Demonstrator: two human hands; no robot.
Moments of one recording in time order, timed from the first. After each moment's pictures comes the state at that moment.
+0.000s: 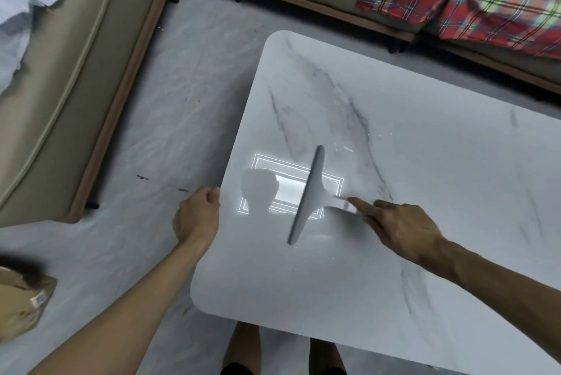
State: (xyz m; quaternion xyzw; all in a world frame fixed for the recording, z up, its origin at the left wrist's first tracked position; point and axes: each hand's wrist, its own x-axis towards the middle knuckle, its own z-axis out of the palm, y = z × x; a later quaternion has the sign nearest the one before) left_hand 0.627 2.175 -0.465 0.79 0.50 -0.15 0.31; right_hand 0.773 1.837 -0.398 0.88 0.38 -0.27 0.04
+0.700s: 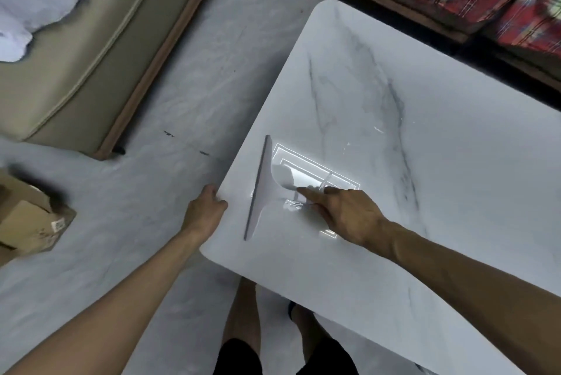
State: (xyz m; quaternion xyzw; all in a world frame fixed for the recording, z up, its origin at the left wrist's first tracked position) left_hand 0.523 2.143 -0.479 0.71 0.51 -0.21 0.44; right_hand 0.706 1.912 -0.436 0.80 0.52 -0.30 -0.01
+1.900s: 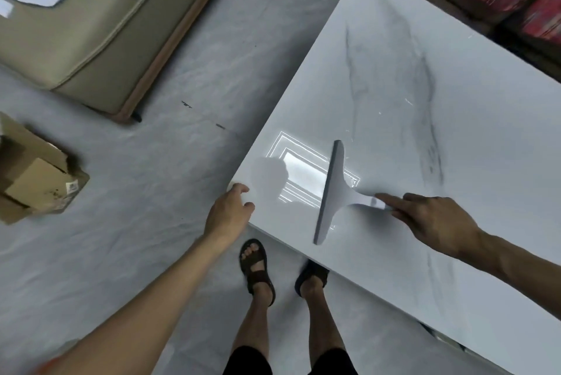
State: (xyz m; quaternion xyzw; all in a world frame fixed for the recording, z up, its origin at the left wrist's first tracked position) left_hand 0.436 2.104 -0.467 0.75 0.47 -0.22 0.41; right_hand 0.672 1.814 -0.398 0.82 0.51 -0.26 0.03
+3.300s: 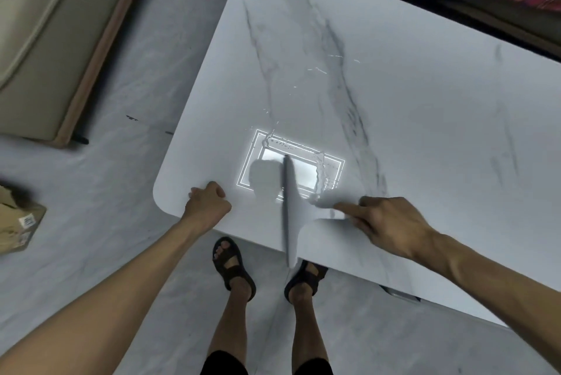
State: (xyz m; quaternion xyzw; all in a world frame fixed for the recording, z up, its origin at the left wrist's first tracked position) left_hand 0.500 2.013 -0.481 0.74 0.44 -0.35 0.36; right_hand 0.655 1.692 -0.398 0.83 0.48 -0.29 0.01
